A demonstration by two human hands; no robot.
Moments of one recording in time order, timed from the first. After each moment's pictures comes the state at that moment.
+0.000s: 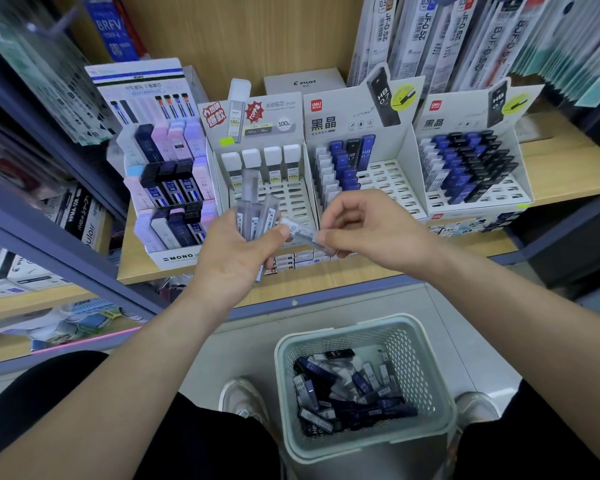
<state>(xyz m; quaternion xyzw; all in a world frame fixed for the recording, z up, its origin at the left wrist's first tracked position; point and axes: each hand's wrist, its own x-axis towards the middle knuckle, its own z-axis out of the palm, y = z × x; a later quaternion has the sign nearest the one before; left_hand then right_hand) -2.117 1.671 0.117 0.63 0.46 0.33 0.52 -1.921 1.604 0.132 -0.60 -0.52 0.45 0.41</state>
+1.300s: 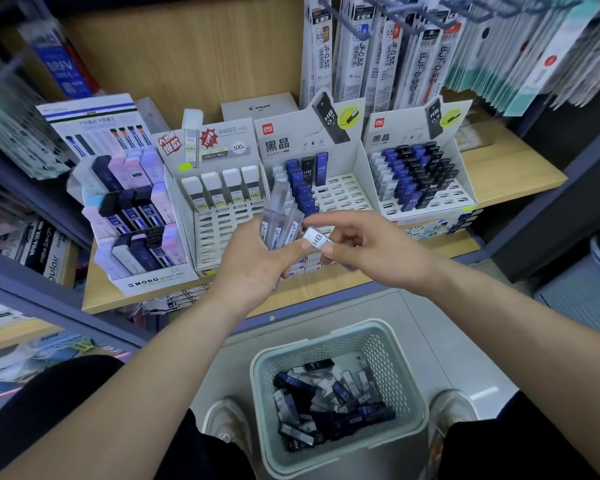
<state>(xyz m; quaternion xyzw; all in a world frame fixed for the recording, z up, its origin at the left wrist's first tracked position) -2.054 1.646 0.132 0.70 0.43 0.26 0.51 -1.882 1.562 0.138 -0.63 -0.54 0.40 0.39</state>
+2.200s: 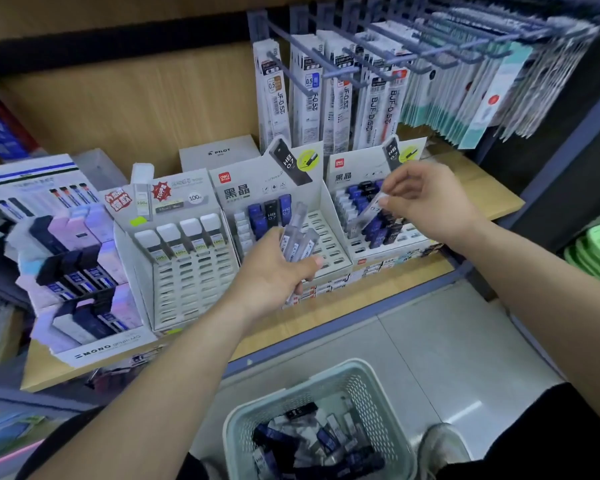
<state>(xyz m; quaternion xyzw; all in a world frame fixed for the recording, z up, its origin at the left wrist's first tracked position) -1.975 1.669 0.141 0.73 0.40 0.15 0.53 -1.737 1.579 0.160 -0.77 -0.43 0.16 0.45</state>
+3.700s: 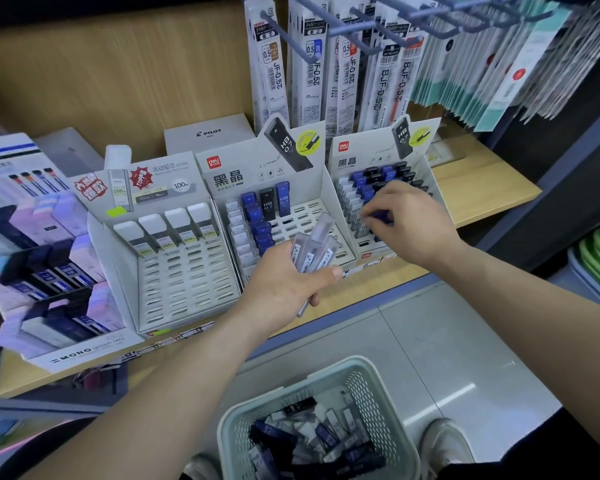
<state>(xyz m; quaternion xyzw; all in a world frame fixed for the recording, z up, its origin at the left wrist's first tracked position) -1.963 1.664 0.115 0.71 0.37 0.13 0.58 -1.745 1.595 0.104 -0.80 -0.56 0.00 0.23</state>
